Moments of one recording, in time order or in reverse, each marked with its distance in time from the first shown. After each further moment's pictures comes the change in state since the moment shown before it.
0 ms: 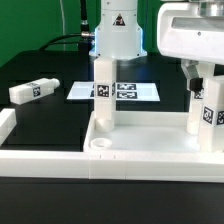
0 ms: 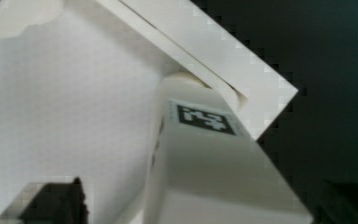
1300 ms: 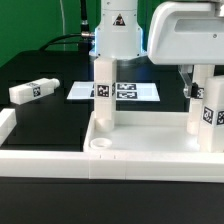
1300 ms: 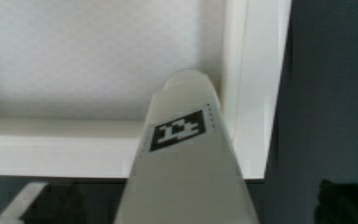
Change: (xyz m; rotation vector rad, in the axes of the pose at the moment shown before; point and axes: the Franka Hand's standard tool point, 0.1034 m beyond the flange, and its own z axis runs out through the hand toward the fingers) arm -0.005 -0.001 0.003 -0.058 0.024 -0.899
